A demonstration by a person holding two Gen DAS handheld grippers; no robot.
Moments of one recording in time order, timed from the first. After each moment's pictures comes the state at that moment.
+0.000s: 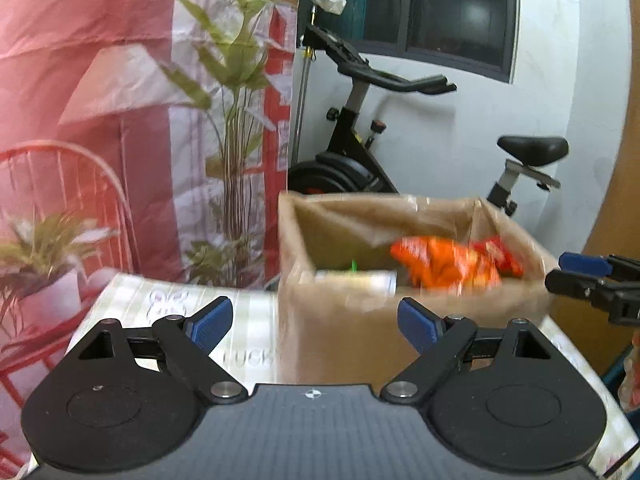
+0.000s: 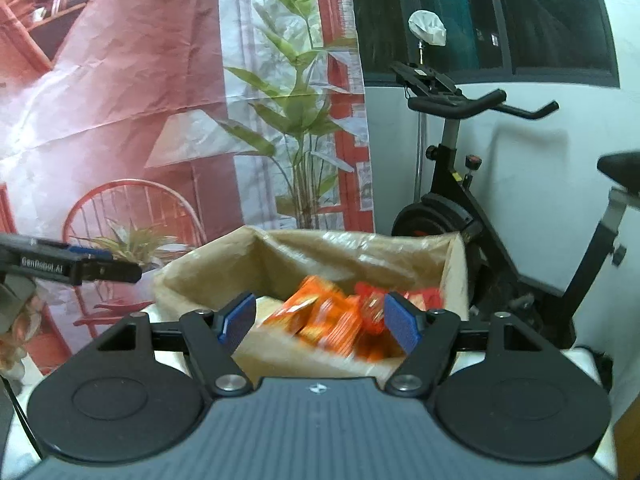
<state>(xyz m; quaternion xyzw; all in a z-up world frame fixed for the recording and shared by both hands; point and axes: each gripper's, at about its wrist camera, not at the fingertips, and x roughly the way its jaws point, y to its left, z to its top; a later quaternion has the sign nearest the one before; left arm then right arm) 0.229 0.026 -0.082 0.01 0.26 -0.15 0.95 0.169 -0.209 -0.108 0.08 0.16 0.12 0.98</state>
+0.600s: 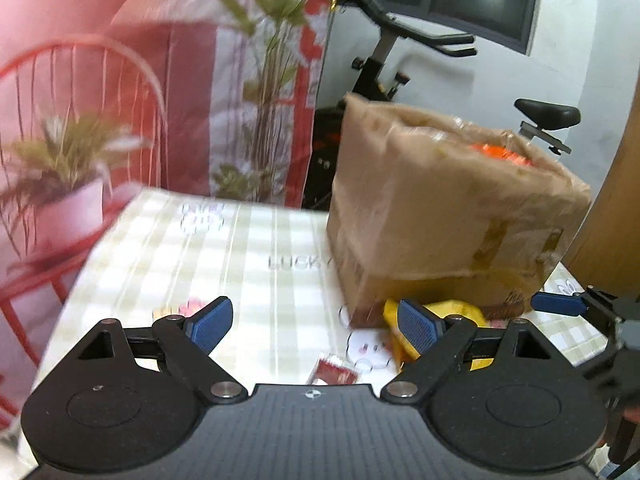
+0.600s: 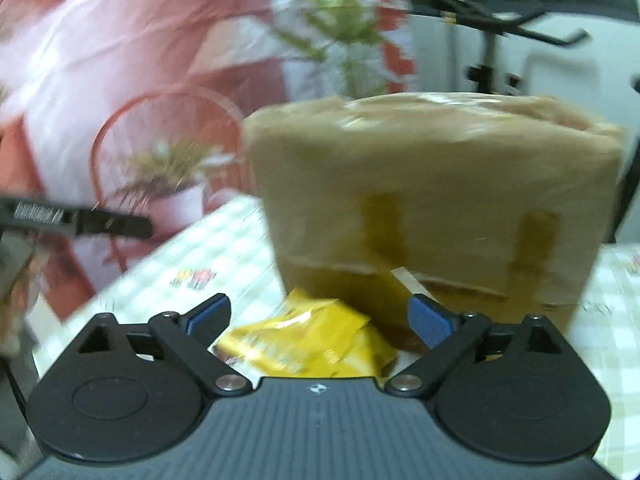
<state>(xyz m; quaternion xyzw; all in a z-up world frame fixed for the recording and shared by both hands) 0.206 0.107 -0.161 -0.02 0.32 -0.14 0.94 0.154 -0.069 -0.207 0.03 0.24 0.15 0.96</state>
